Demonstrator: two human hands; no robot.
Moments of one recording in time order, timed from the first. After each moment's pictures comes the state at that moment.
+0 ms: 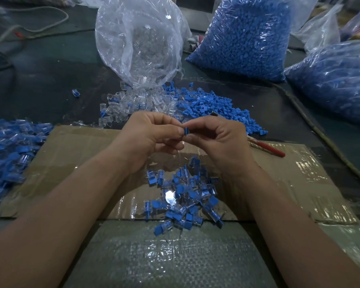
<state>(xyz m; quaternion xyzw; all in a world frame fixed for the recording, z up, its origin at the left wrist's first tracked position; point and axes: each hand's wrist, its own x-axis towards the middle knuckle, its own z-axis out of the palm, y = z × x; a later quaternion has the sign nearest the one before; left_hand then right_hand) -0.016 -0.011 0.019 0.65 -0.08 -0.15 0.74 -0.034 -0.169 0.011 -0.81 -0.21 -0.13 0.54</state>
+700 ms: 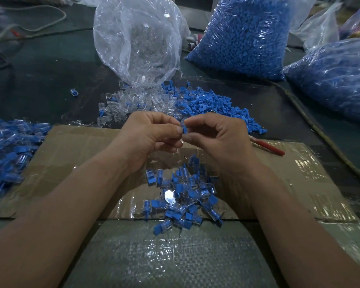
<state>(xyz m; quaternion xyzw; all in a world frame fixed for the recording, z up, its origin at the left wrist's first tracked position) -0.013 -0.012 0.015 0.64 -0.07 -0.14 0.75 -0.035 -0.172 0.016 -0.86 -0.16 -0.13 0.47</state>
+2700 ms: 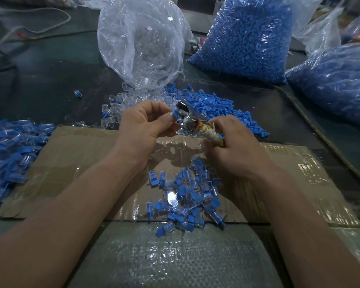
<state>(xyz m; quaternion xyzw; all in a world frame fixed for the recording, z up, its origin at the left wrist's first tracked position) -0.013 -0.014 0.013 0.64 -0.07 0.03 0.76 -0.030 -0.194 0.017 -0.97 -0.10 -0.07 0.21</state>
